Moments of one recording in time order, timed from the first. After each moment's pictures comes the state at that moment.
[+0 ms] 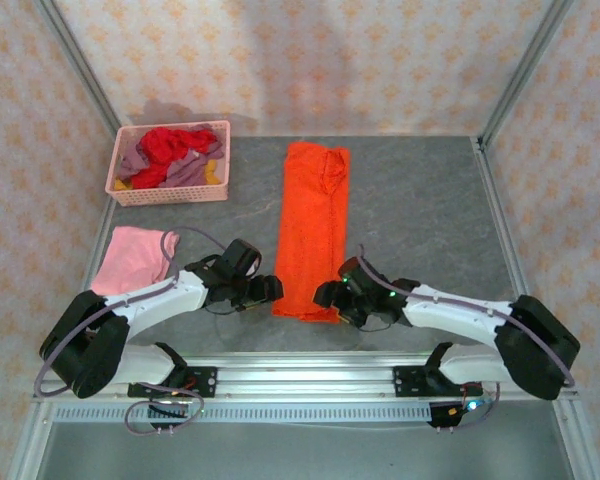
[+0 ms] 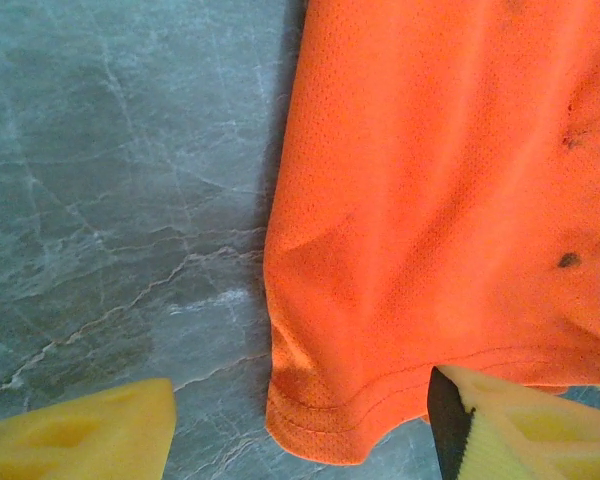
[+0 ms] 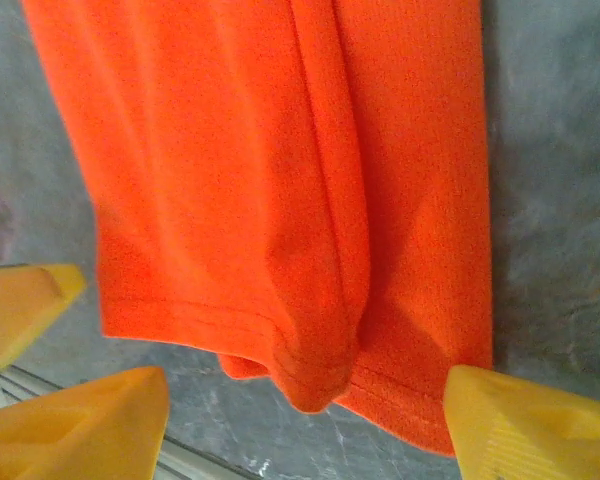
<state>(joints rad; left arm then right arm) -0.59 1.31 0.61 -0.39 0.26 -0.86 0.88 1.26 0.54 -0.25 -0.20 1.25</state>
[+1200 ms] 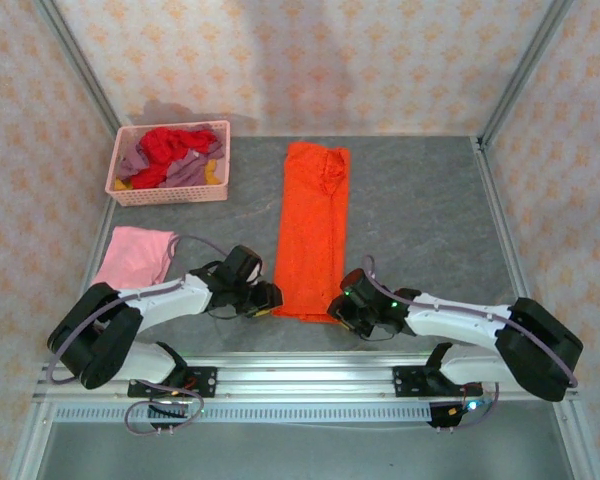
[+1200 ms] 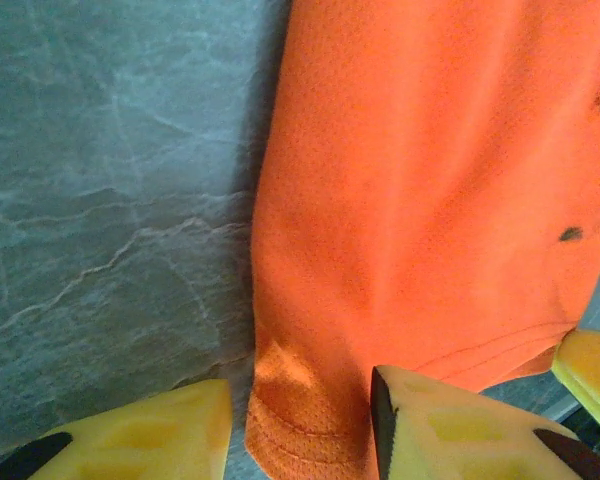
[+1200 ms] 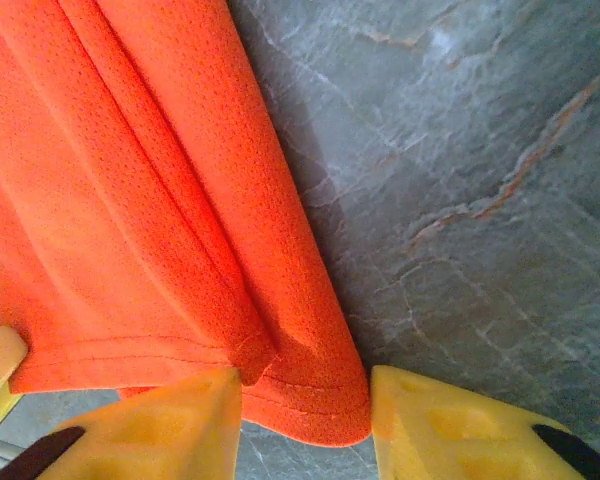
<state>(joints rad) -0.60 1.37 0.53 -0.25 0.37 -0.92 0.90 1.22 0.45 -0.24 -0.12 1.42</state>
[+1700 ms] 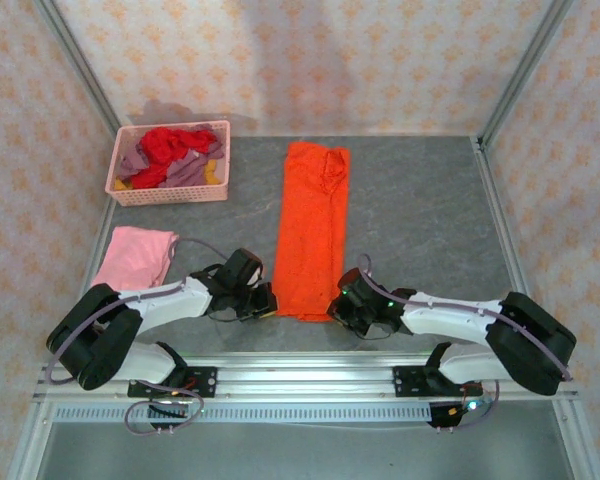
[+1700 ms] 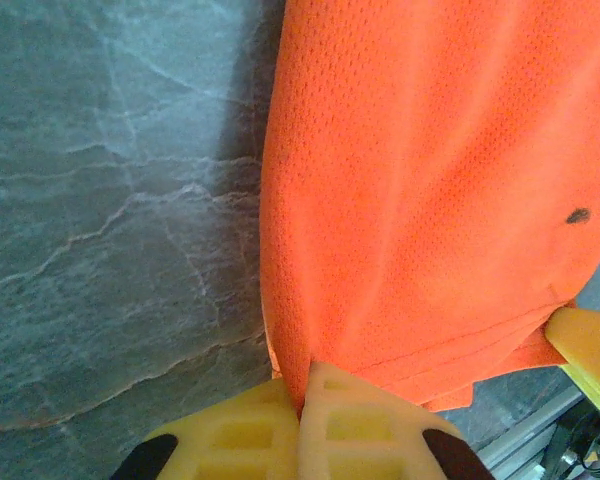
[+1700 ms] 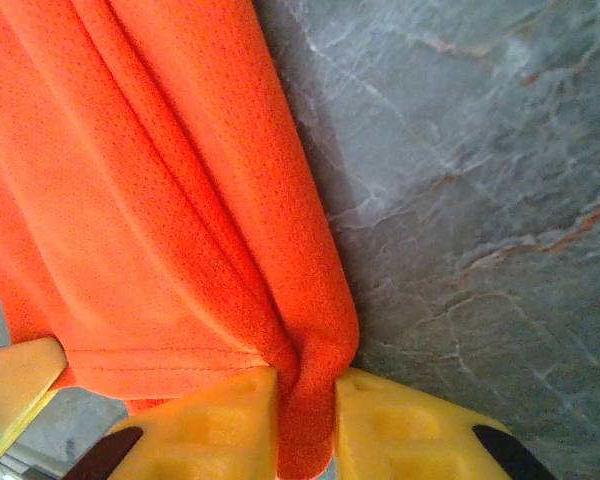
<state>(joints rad) -0.62 1.36 0.51 -0.23 0.38 -0.95 0.90 1.26 0.45 -0.17 -0.12 1.40</state>
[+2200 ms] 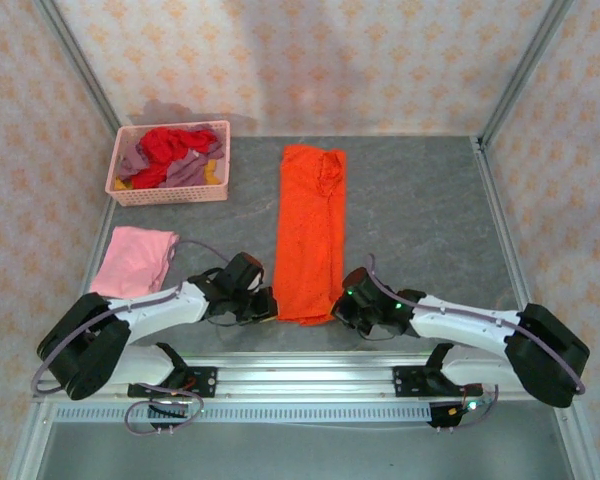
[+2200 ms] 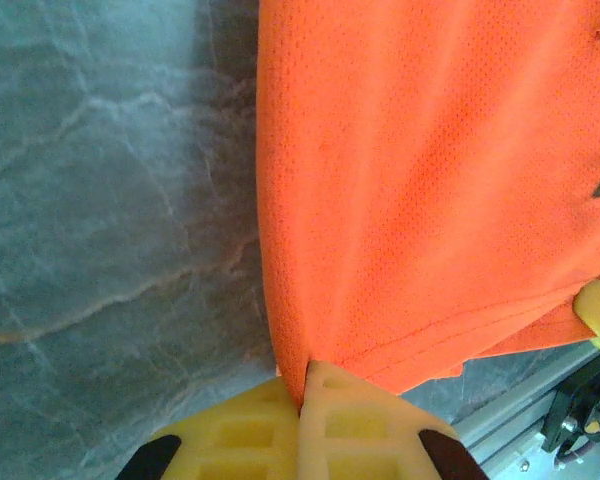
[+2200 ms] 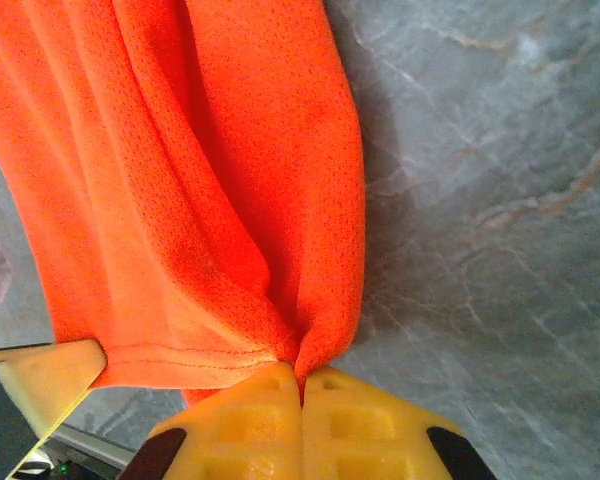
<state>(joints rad) -0.67 1.29 0.51 -0.29 0.37 -0.96 0.91 1.16 0.44 -0.24 -0.12 1.39</state>
